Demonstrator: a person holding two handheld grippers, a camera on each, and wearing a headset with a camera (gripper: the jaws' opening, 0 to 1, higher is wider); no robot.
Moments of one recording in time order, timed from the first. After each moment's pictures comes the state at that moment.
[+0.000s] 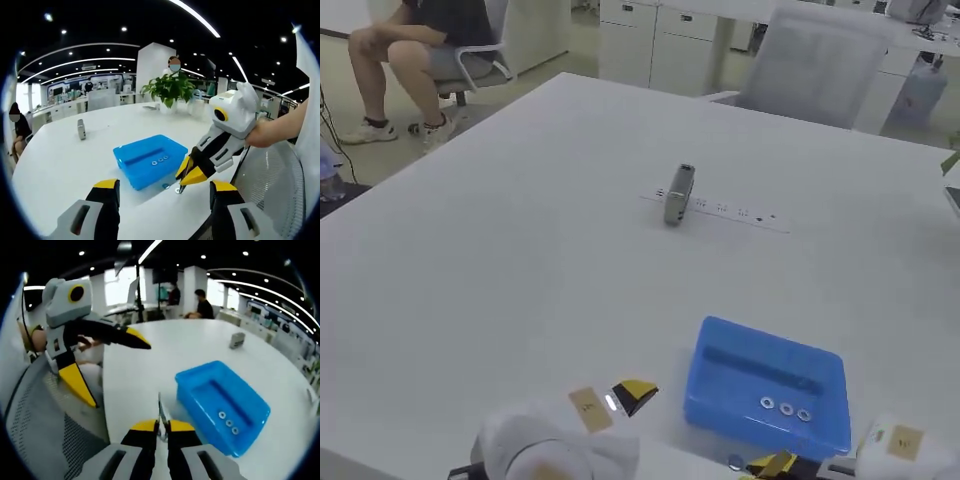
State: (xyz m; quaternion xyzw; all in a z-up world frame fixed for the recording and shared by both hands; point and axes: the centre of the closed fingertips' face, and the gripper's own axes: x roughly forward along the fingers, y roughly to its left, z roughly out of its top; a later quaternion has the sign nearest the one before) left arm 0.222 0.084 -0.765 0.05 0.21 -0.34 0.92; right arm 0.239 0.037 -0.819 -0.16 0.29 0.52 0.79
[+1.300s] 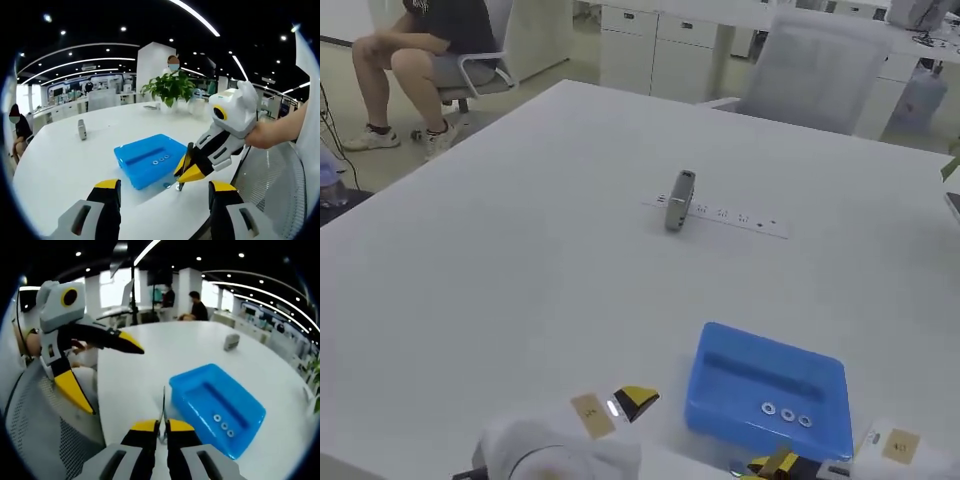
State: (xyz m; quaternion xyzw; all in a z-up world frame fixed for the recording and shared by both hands) left arm 0.222 0.085 -0.766 0.05 0.21 -0.34 0.92; right arm 0.246 0.040 -0.814 -0.17 0.28 0.51 0.80
